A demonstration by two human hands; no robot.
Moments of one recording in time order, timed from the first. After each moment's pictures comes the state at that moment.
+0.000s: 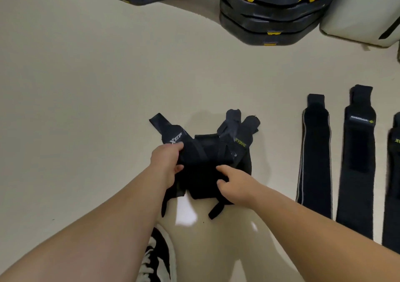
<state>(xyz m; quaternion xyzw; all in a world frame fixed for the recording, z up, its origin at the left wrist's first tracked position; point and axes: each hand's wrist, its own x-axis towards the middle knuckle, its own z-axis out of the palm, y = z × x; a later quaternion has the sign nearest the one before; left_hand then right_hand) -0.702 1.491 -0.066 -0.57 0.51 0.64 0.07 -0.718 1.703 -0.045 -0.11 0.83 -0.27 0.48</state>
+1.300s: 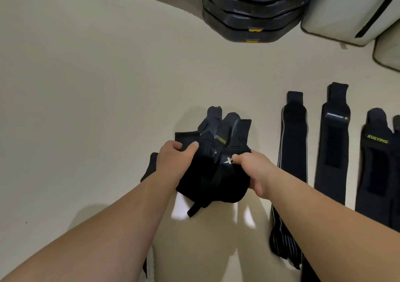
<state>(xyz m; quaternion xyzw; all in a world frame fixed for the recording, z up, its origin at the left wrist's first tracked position) -0.711 1.567 -0.061 -0.46 0.75 0.47 0.10 -0.759 1.760 -0.029 0.30 0.68 -0.53 0.40</state>
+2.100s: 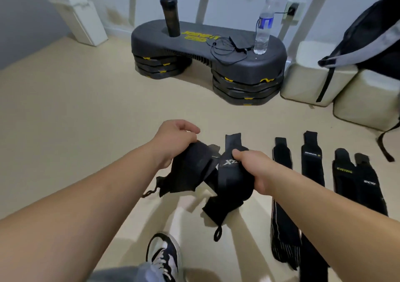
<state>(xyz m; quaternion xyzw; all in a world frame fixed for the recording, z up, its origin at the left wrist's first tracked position) -0.683 1.527 0.227 -0.26 0.79 0.55 0.06 -0.709 1.736 0.186 0.20 0.67 -0.62 0.36</state>
